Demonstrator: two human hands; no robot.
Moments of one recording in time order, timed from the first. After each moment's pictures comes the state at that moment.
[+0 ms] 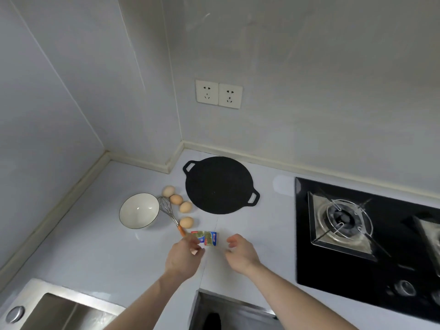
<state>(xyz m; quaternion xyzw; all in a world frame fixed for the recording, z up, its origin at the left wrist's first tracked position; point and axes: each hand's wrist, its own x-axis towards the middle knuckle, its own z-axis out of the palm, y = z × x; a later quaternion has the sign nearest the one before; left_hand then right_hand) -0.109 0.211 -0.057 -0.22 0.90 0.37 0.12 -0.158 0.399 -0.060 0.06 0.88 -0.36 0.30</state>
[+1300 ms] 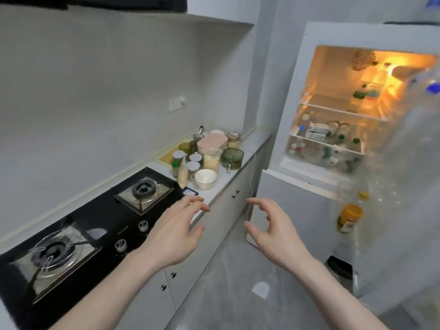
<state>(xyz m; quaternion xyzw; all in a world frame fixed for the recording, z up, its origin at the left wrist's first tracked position) 0.130 0.803 0.208 0.63 0.74 0.25 0.06 0.357 0.921 0.201 0.38 0.83 -0.29 -0.28</state>
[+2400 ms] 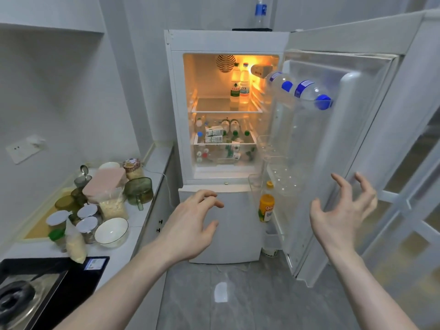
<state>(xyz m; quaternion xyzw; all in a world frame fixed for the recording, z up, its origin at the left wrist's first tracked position) 0.218 1.040 0.239 0.84 0.48 0.24 0.09 0.531 1.018 0.224 0.71 0.45 0.09 -0.53</state>
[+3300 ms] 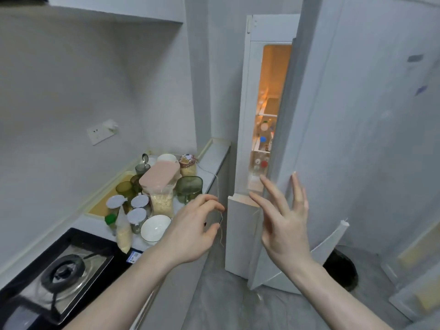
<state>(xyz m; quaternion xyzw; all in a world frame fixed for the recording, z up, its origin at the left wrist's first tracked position) 0.121 1.142 0.211 0.74 0.61 0.25 0.08 0.350 1.184 0.198 0.44 0.79 0.15 -0.41</state>
